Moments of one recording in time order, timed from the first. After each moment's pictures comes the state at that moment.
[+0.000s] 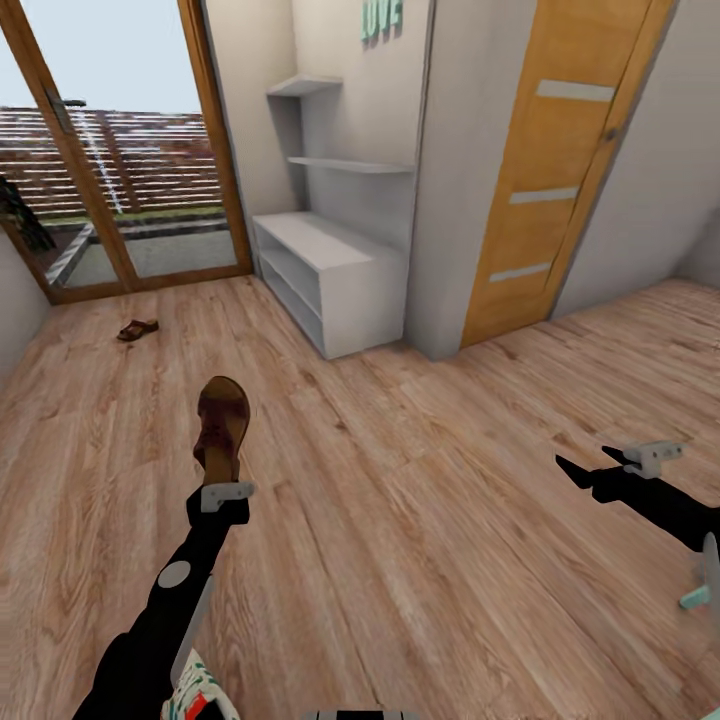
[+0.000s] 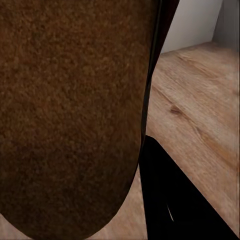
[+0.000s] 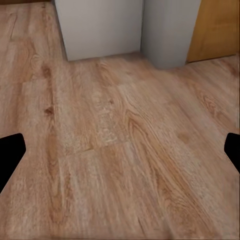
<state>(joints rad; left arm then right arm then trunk) -0.38 -0.02 0.07 -1.15 -0.07 0.00 0.01 -0.43 -0.25 -0.53 -1.49 0.11 0.42 0.82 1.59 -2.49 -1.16</state>
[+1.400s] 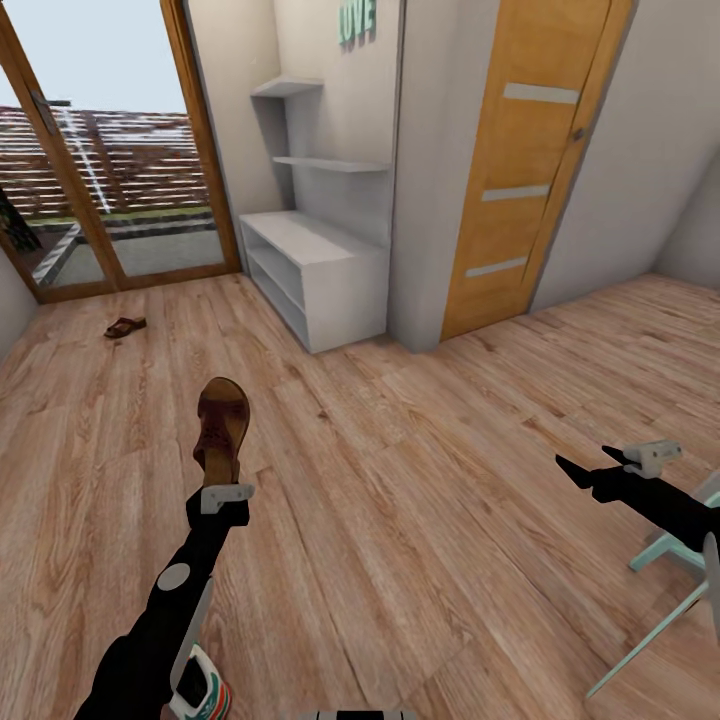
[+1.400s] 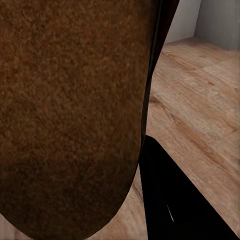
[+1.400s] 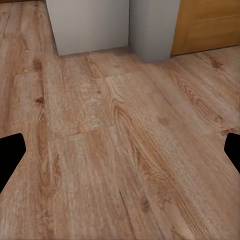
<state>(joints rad) -0.38 -0.02 0.07 -1.16 -0.07 0.00 0.01 -0.43 -0.25 -0.53 -1.49 0.11 0.42 0.82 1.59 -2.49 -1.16</state>
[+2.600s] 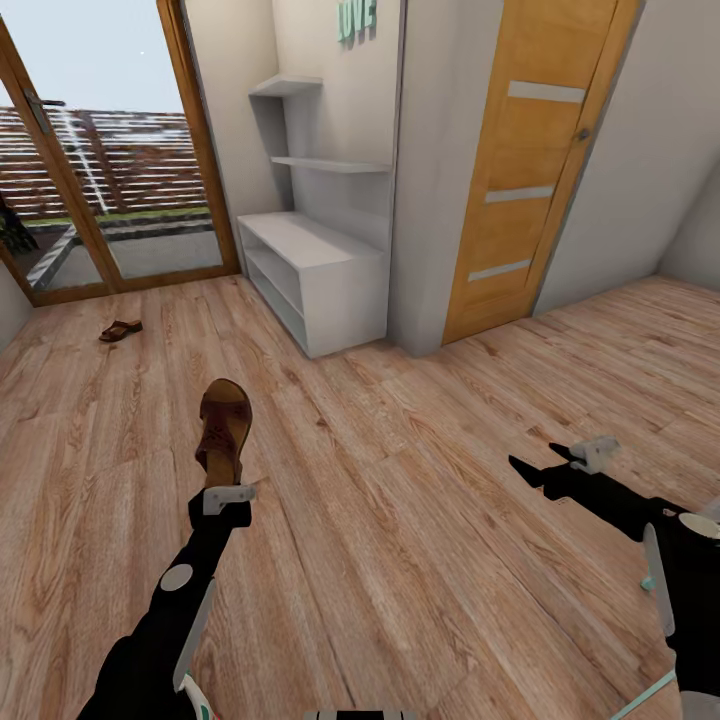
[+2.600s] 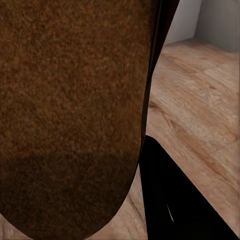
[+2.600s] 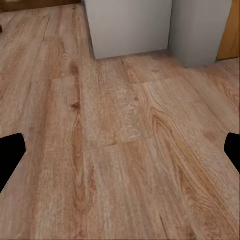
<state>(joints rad) -0.38 -0.03 0.07 -1.15 -0.07 0.00 0.01 -0.44 -0.17 -0.40 -1.49 0.11 0.43 0.82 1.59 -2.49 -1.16</state>
